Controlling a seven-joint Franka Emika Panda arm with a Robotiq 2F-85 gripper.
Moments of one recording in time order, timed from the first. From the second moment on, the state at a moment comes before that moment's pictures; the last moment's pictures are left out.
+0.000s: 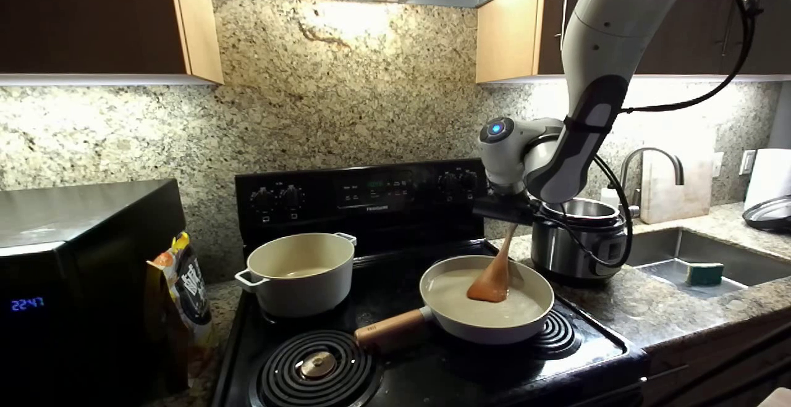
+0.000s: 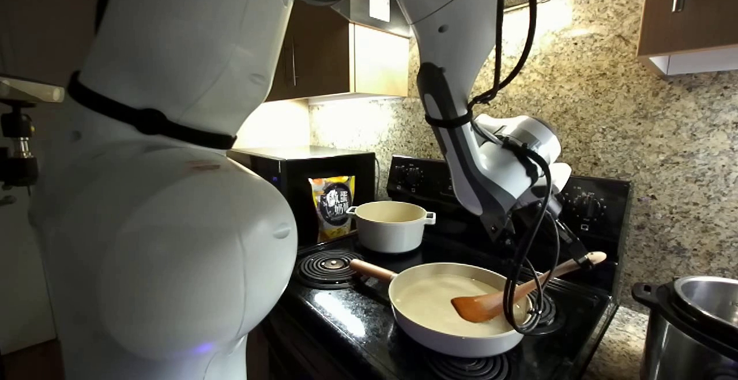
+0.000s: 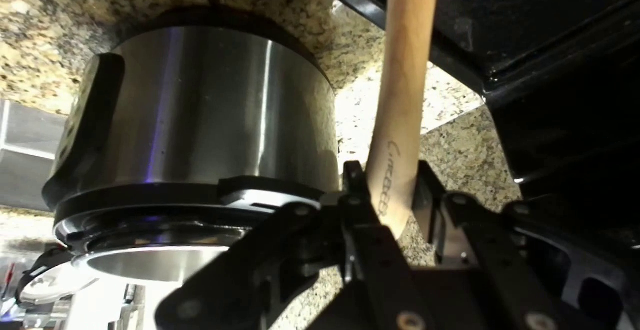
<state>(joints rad) 0.00 0.34 -0.31 -2.13 -1.29 2.74 1.97</state>
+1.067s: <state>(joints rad) 0.01 0.34 -0.20 -2.19 -1.22 2.76 1.94</state>
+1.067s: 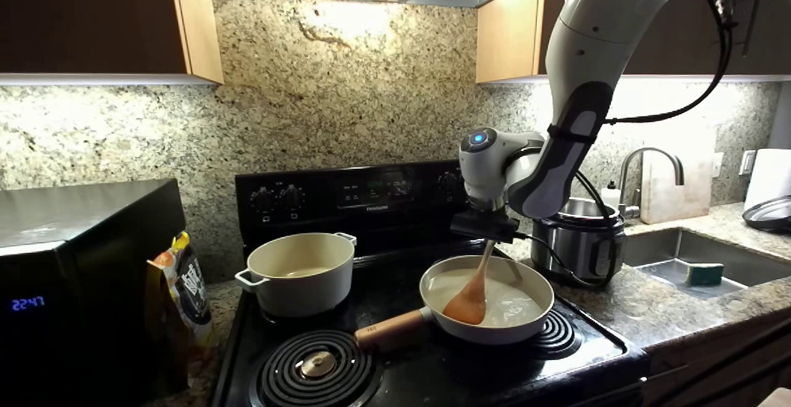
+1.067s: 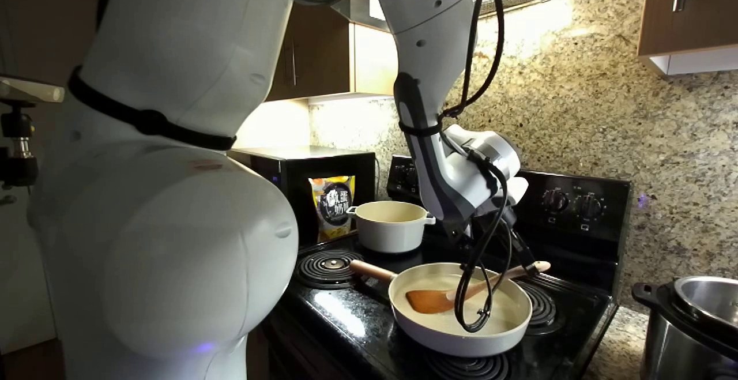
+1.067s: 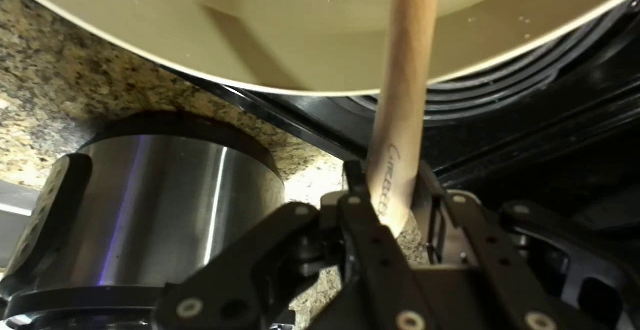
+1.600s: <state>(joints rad) -0.01 0.36 -0.20 -2.10 -1.22 2.76 1.93</state>
